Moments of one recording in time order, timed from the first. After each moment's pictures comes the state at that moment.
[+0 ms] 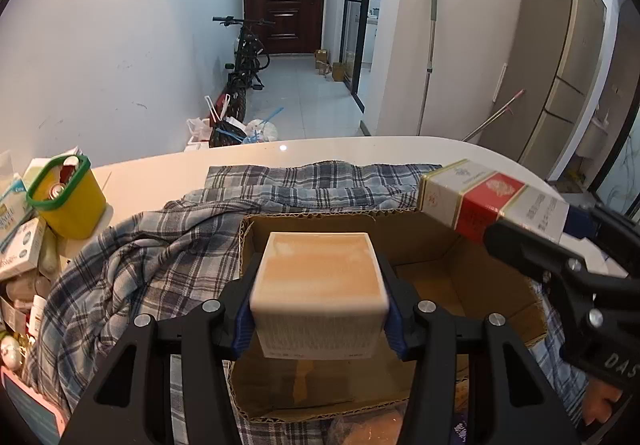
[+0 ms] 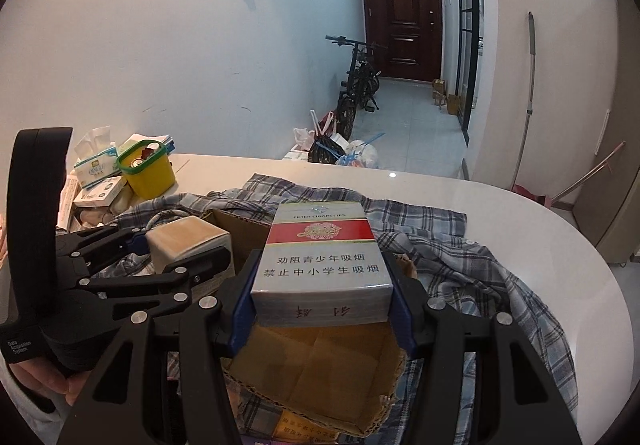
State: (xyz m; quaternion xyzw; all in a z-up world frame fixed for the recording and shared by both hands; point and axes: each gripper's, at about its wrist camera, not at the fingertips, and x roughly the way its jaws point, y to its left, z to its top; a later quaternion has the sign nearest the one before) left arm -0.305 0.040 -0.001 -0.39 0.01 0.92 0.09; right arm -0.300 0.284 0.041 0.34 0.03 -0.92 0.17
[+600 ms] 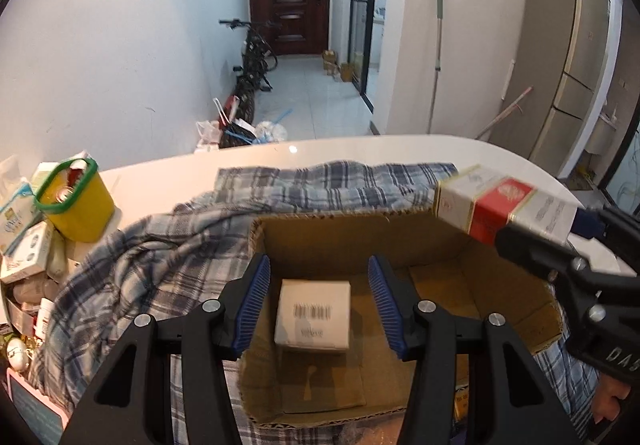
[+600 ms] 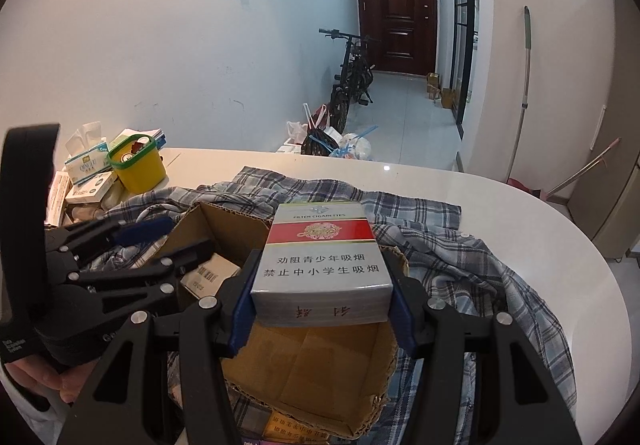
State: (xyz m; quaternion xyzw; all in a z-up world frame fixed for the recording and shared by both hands) left arm -0.307 0.039 -0.001 -0.38 0.02 0.92 0.07; right arm -0.305 0.283 0.032 0.36 0.03 -0.92 0.17
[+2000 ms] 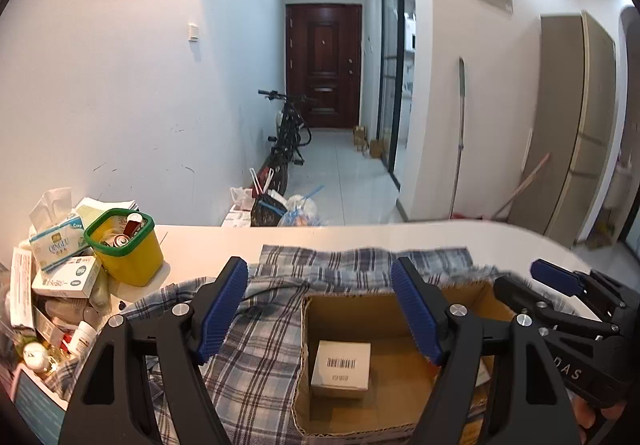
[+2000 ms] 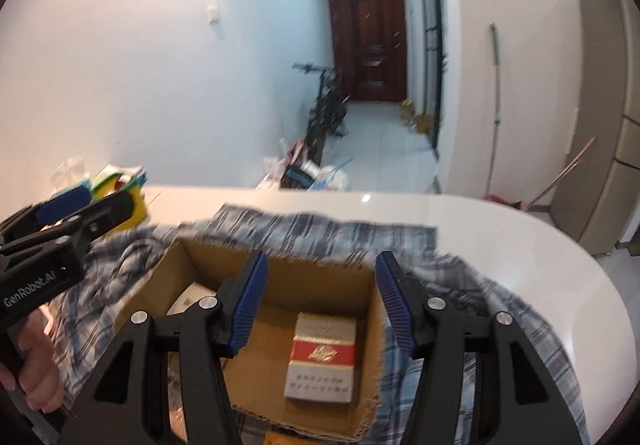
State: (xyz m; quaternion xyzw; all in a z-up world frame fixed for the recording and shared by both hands) left arm -0.271 0.014 0.055 -0.25 -0.01 0.97 0.02; right arm -0.295 0.293 0.041 0.28 0.00 -0.95 0.11
